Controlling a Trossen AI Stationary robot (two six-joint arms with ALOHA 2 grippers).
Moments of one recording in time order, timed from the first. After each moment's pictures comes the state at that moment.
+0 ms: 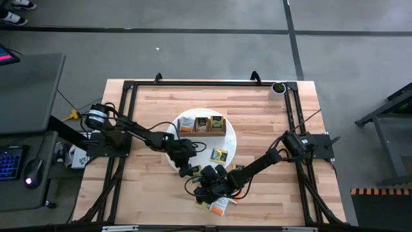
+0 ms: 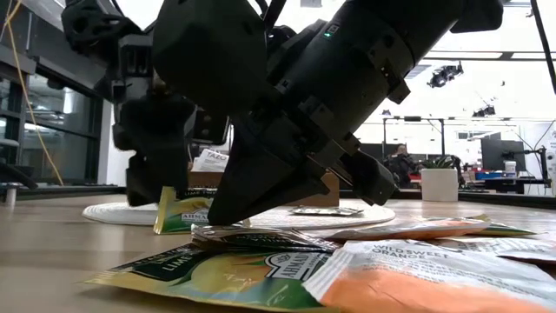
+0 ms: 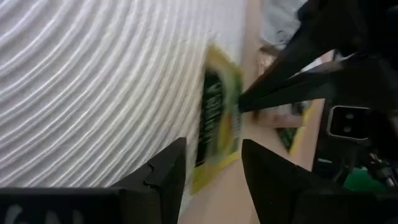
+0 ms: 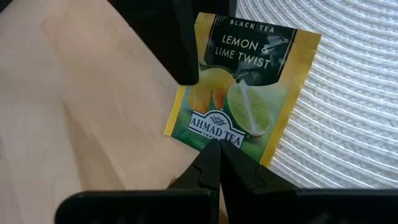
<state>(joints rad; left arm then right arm) -0.16 1.72 0.72 0.20 0.44 -0.81 0.48 2.25 1.49 -0.19 0.51 1.21</state>
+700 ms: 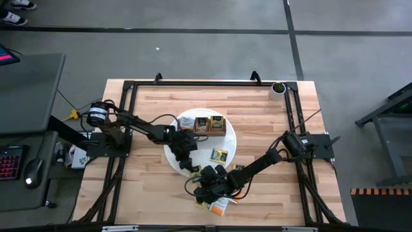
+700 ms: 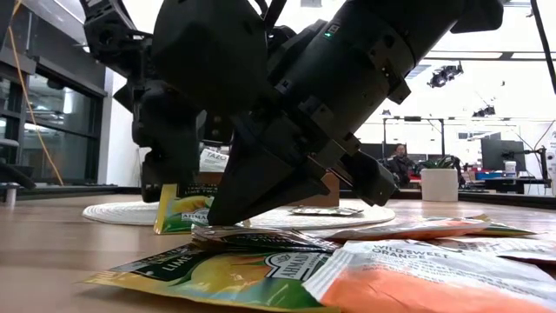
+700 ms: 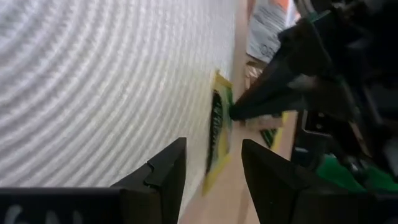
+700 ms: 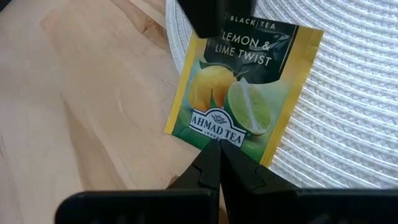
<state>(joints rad) -0.04 1.72 0.73 0.18 0.62 -0.75 0.48 2.25 1.49 -0.19 0.50 1.21</state>
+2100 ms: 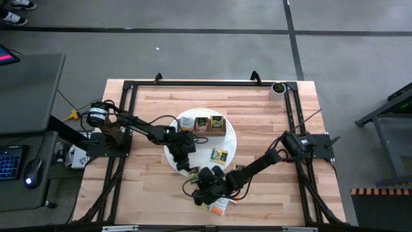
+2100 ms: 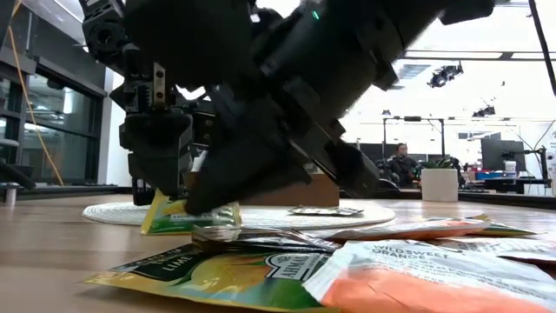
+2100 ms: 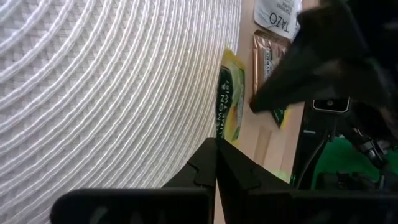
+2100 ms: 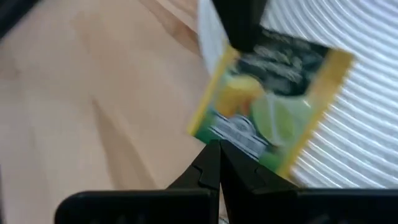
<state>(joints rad) -0.05 1.72 0.73 0.10 0.64 -0.68 0.49 2.25 1.52 -0.15 0.49 1.14</state>
